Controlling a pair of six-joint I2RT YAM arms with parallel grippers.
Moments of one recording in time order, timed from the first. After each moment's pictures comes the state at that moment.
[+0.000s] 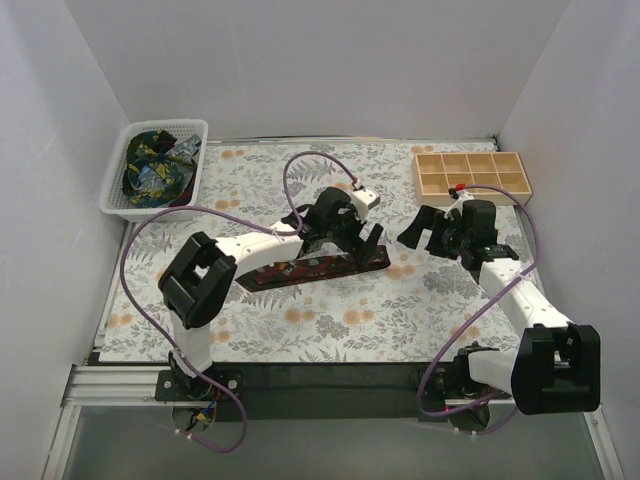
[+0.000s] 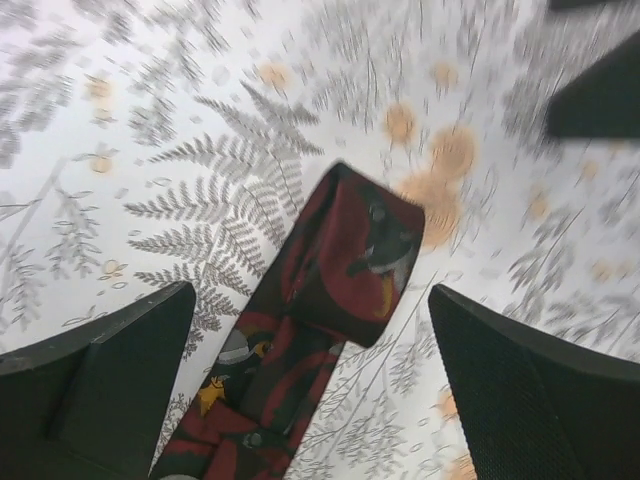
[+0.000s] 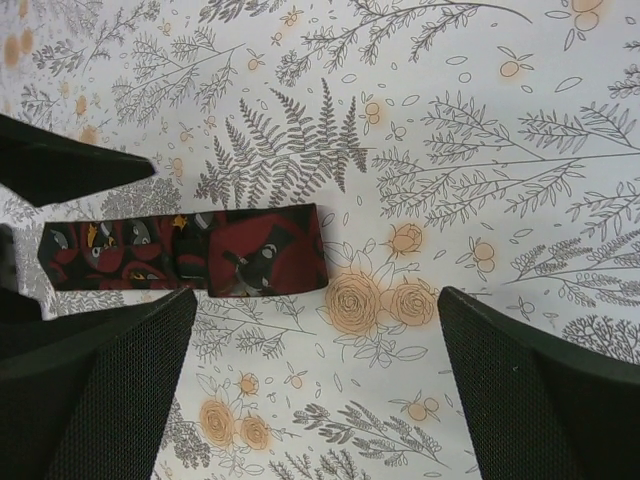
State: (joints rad) left arm -0.81 1.92 1.30 -0.05 0.23 0.00; right arm 0.09 1.15 0.69 -0.20 -0.37 0.39
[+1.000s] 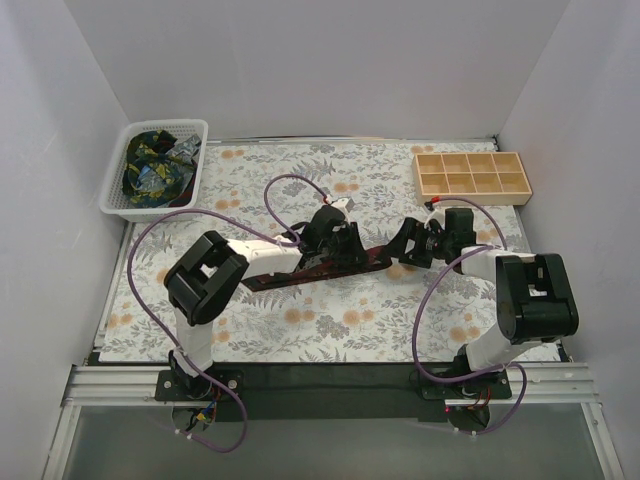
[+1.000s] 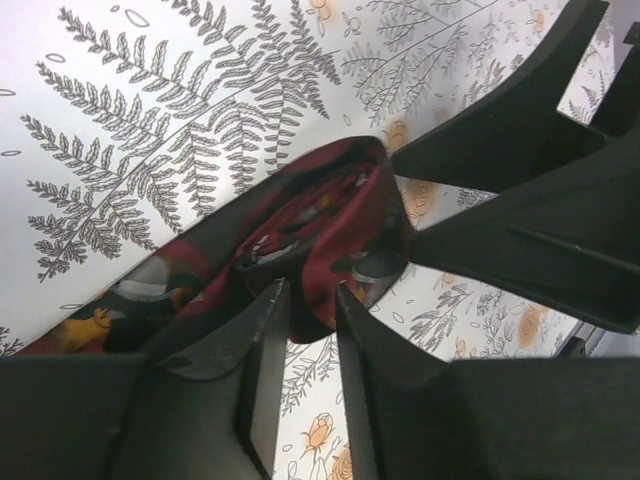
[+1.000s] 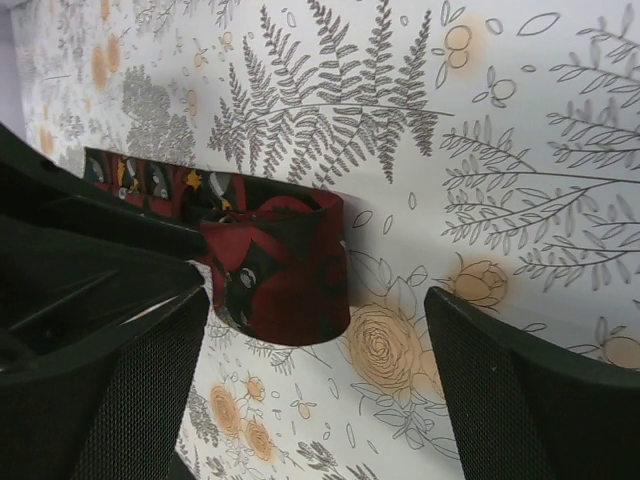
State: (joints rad) left arm -0.81 1.91 1.12 0.17 0.16 -0.71; right arm 0.09 1.56 0.65 0.12 -0.68 0.43
